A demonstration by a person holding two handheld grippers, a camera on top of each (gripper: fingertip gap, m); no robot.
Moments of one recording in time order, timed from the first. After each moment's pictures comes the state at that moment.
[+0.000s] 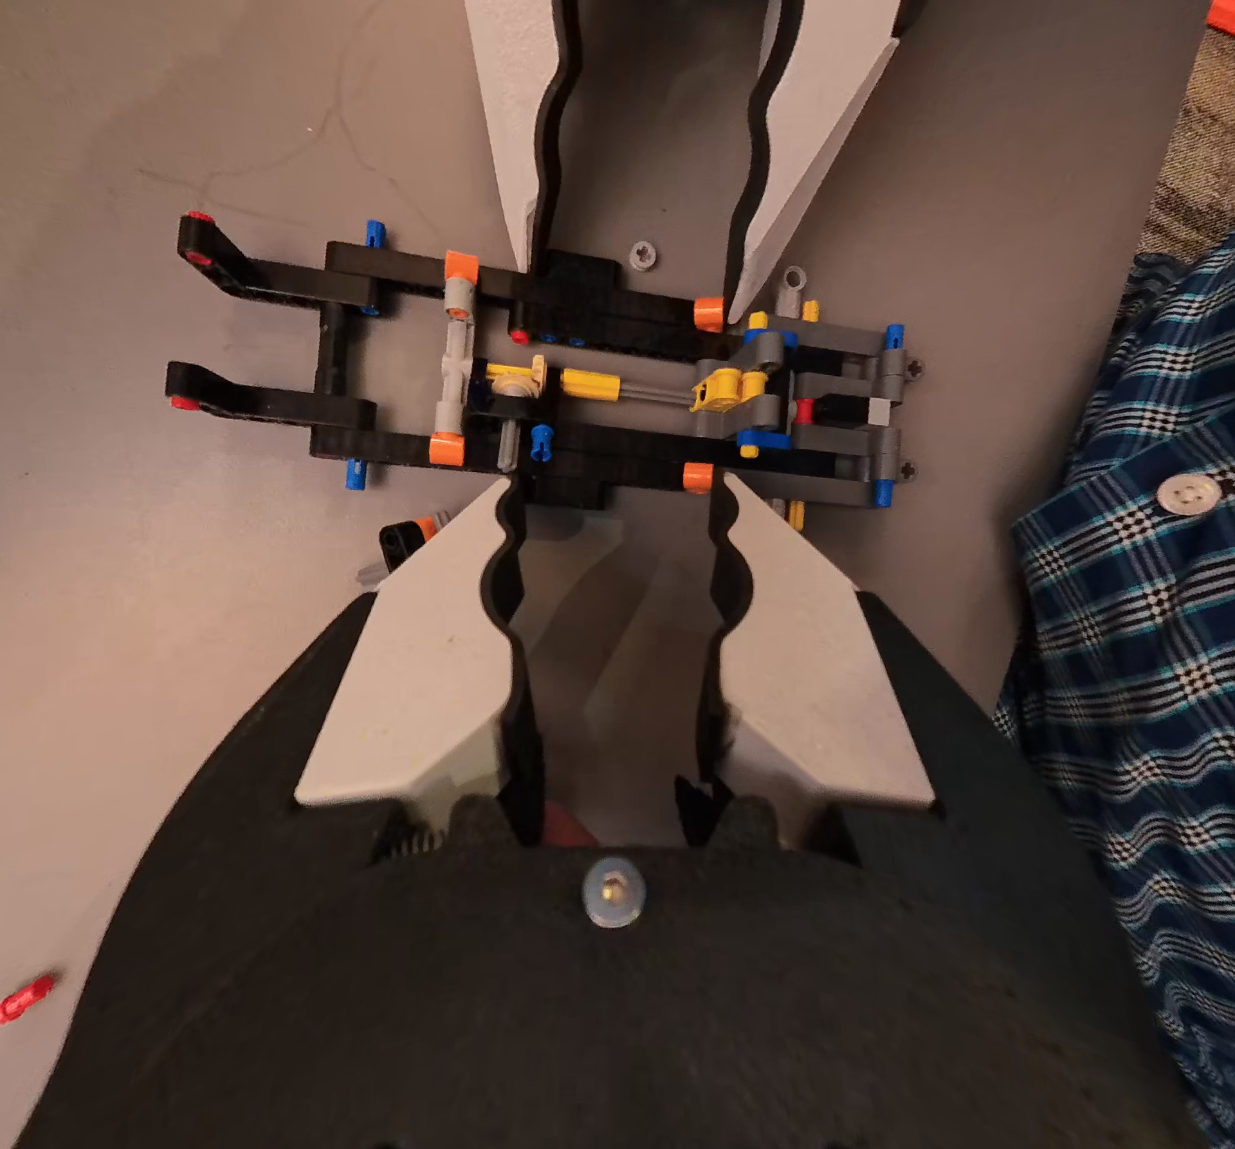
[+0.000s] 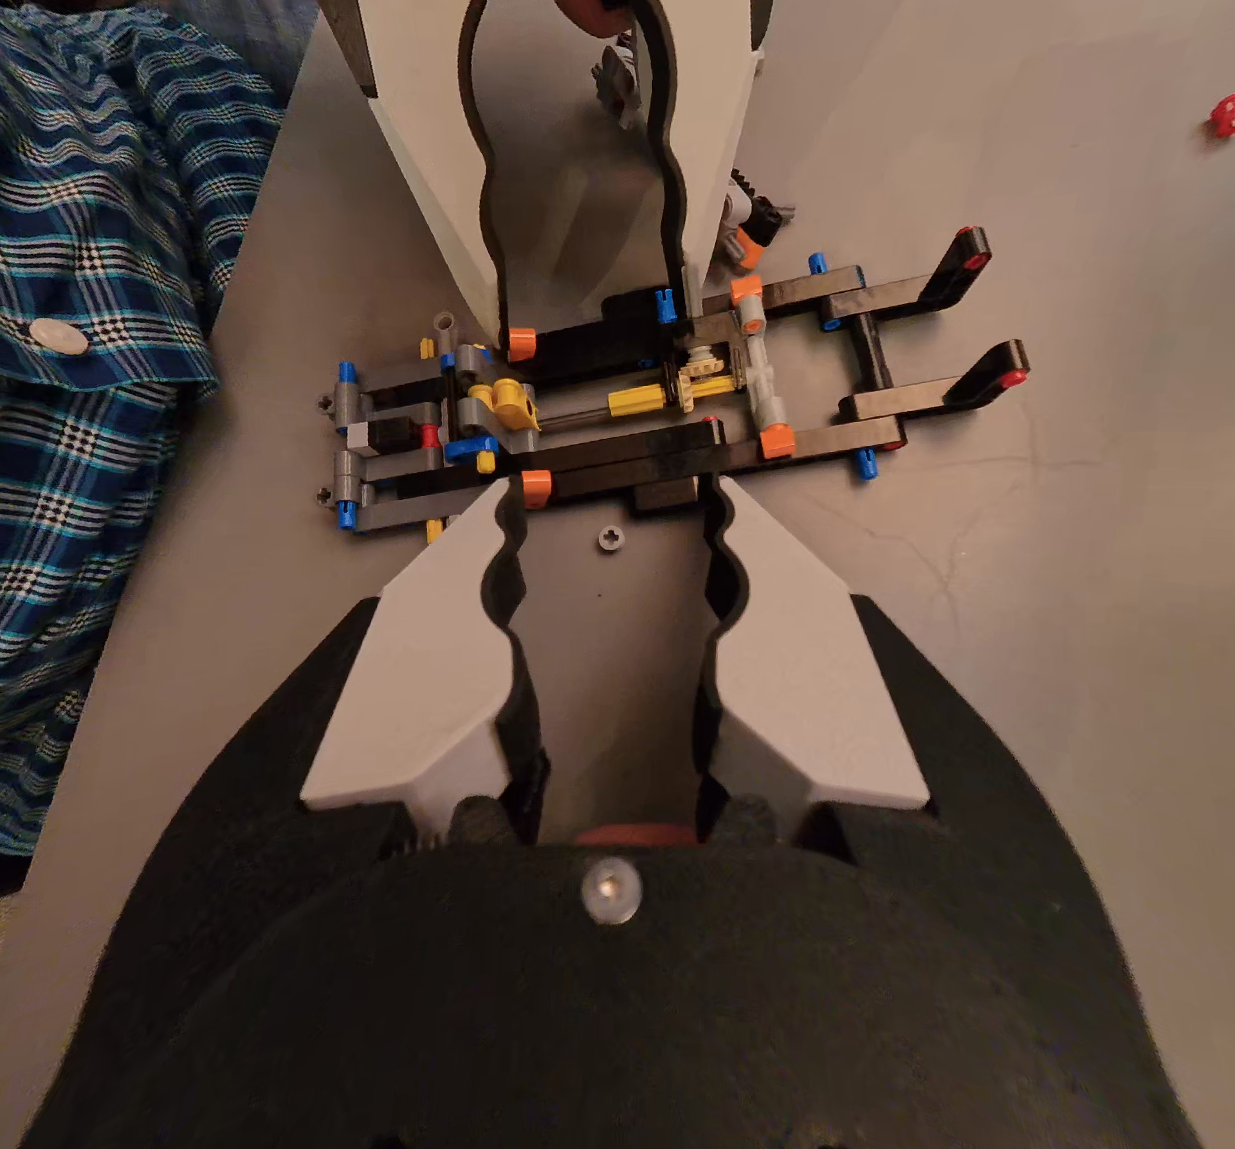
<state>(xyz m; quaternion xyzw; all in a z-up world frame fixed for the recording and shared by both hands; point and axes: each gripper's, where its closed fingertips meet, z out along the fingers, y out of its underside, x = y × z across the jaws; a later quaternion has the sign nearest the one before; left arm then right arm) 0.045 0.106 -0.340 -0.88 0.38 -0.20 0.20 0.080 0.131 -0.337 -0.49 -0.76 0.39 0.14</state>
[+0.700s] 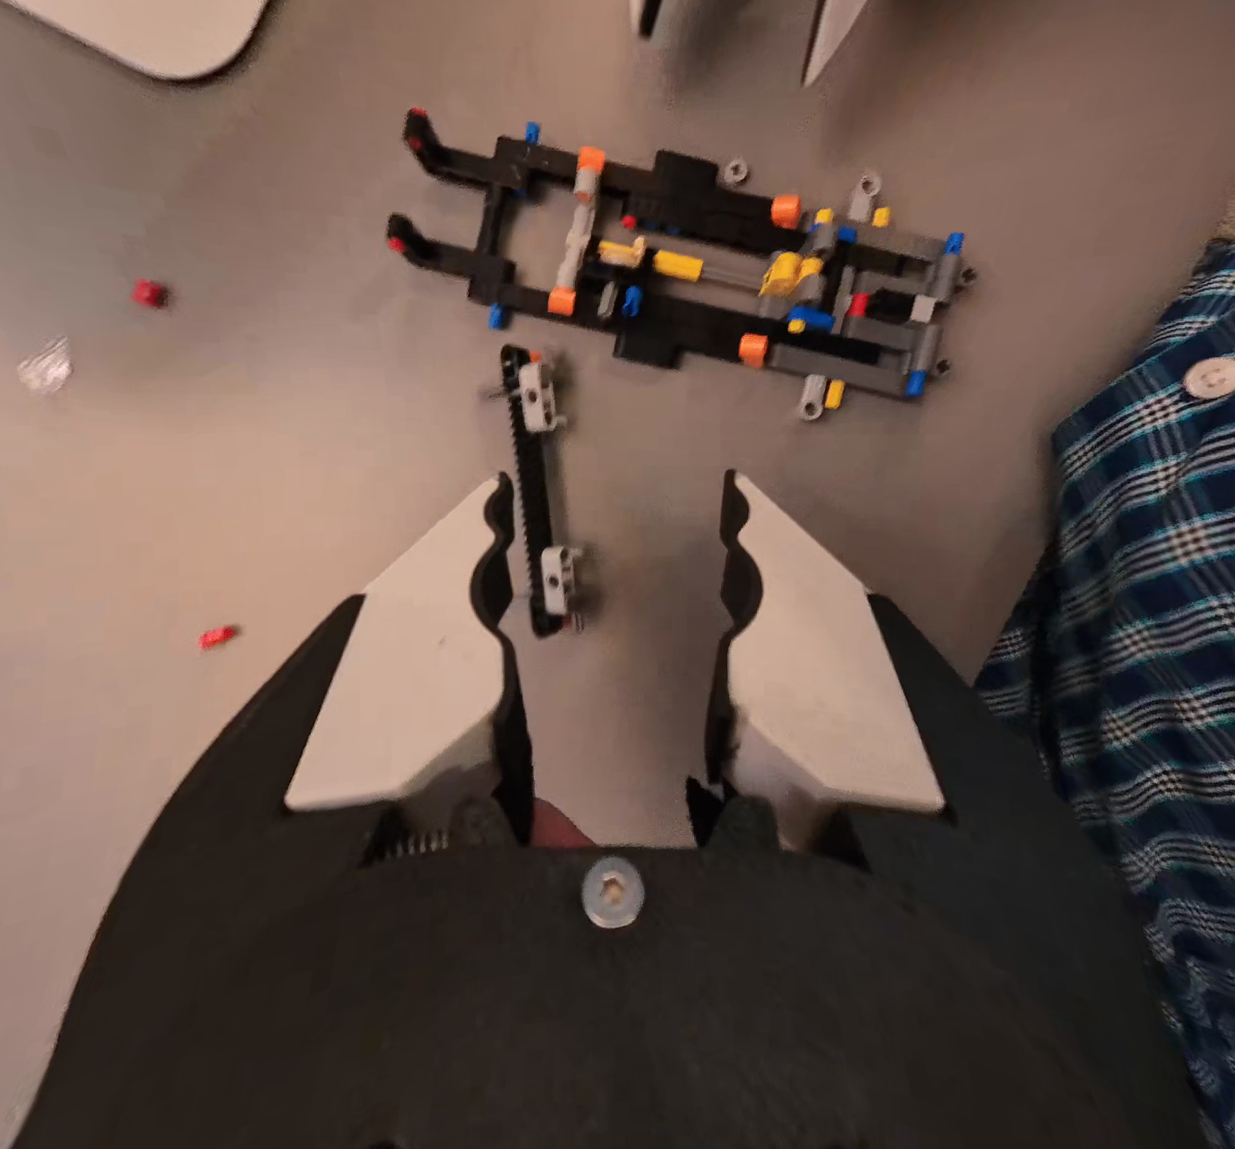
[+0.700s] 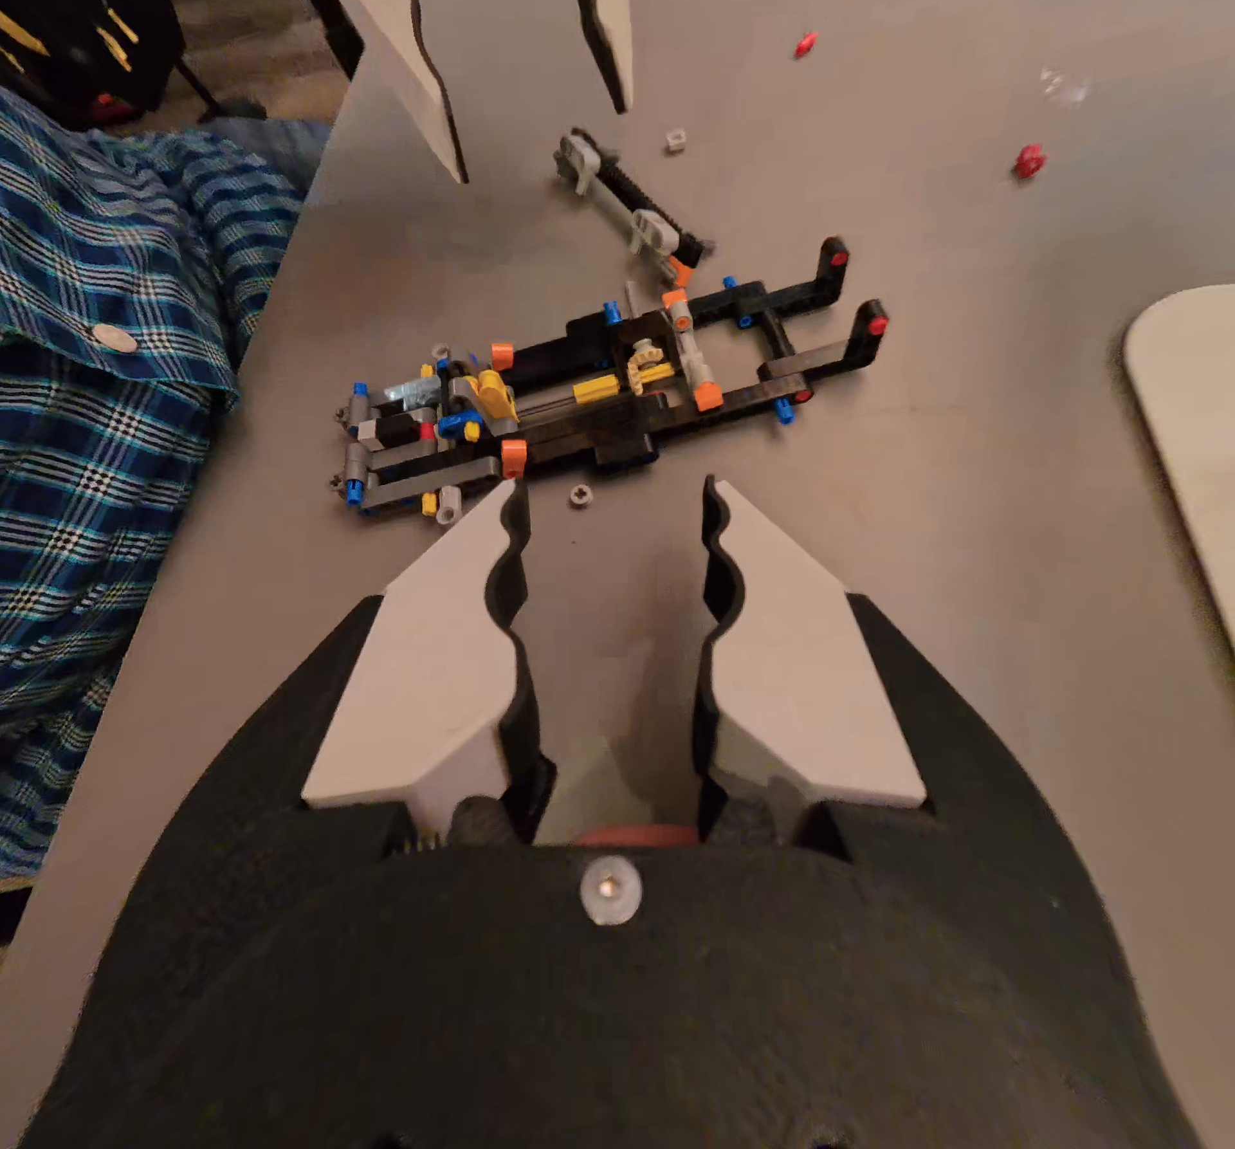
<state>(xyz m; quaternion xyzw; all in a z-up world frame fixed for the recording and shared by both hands) -0.009 0.084 -0.303 -0.90 0.33 -0.11 0.25 0.096 0.156 -0.314 -0.51 -0.72 0.43 0.18</state>
